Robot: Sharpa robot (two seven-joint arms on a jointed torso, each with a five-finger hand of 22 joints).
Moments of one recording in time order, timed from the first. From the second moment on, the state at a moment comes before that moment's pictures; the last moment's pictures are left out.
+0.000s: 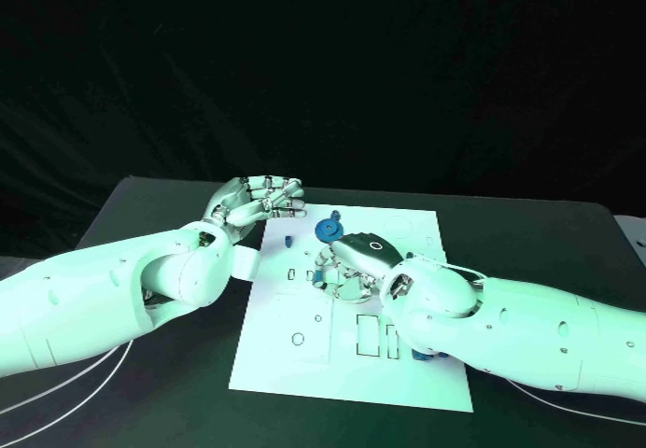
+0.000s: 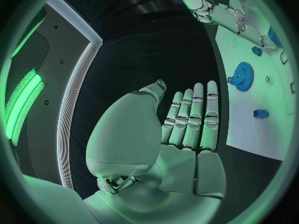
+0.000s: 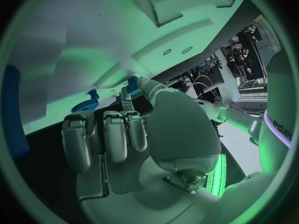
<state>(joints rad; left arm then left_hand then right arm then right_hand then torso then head) 1.19 -0.91 -0.01 1.62 -0.05 -0.39 0.44 1.44 -0.14 0.36 0.23 0.05 0.83 0.21 0.27 0.17 1.00 0.18 0.08 0.07 0.96 0.13 0.31 0.26 0.17 0.94 0.24 0.27 0.08 1.19 -0.59 -0.14 1.58 -1.64 -0.44 -0.24 1.28 -0.14 0.45 0.16 0.17 1.01 0.12 0.23 0.48 1.46 0.03 1.51 1.31 1.47 -0.04 1.54 1.31 0.01 1.47 0.08 1.57 1.31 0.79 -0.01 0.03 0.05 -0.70</state>
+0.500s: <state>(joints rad) 1.19 -0.91 -0.01 1.61 -0.05 -0.38 0.43 1.44 -0.14 0.36 0.23 0.05 0.83 0.21 0.27 0.17 1.00 0.18 0.08 0.07 0.96 0.13 0.31 0.26 0.17 0.94 0.24 0.27 0.08 1.20 -0.60 -0.14 1.63 -1.70 -0.43 -0.29 1.28 -0.14 0.45 0.16 0.18 1.01 0.12 0.23 0.48 1.46 0.03 1.51 1.31 1.47 -0.04 1.54 1.31 0.01 1.47 0.08 1.57 1.31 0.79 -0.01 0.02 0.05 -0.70</state>
